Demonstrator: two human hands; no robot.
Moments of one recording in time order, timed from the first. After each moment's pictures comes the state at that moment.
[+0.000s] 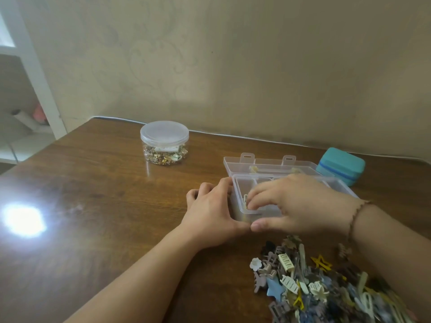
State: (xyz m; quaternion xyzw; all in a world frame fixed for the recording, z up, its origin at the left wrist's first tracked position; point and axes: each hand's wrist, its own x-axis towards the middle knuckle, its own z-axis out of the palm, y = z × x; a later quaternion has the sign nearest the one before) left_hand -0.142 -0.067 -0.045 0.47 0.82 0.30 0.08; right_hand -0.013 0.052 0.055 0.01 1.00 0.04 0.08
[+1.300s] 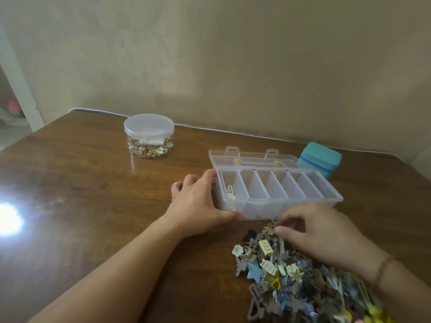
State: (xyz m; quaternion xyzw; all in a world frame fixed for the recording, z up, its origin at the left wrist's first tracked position) left_hand -0.139 -0.067 -0.039 0.46 0.83 0.30 0.11; right_hand 0.067 0.059 0.017 0.27 0.96 -0.08 -0.02
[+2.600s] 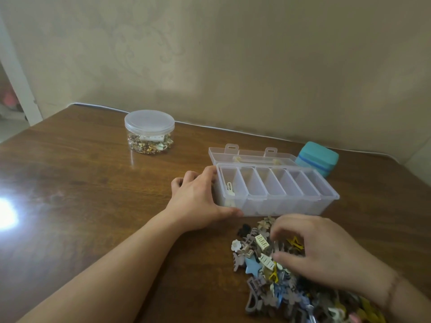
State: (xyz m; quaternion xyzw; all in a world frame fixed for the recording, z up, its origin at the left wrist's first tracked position) left_hand -0.141 -0.065 -0.041 0.46 0.83 0.30 0.10; right_hand 0.081 0.037 0.019 0.19 0.98 -0.07 0.02
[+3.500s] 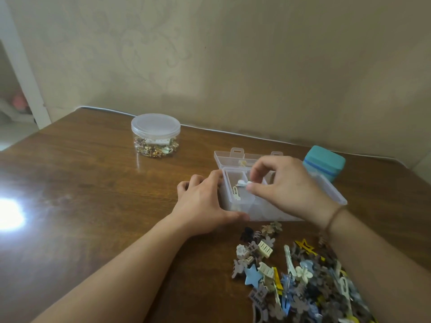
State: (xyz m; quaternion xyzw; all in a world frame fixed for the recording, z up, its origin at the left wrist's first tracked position) left_hand -0.143 -0.065 -0.043 0.47 0.83 0.29 0.09; right_hand -0.007 0.046 0.046 0.20 0.94 -0.20 -0.17
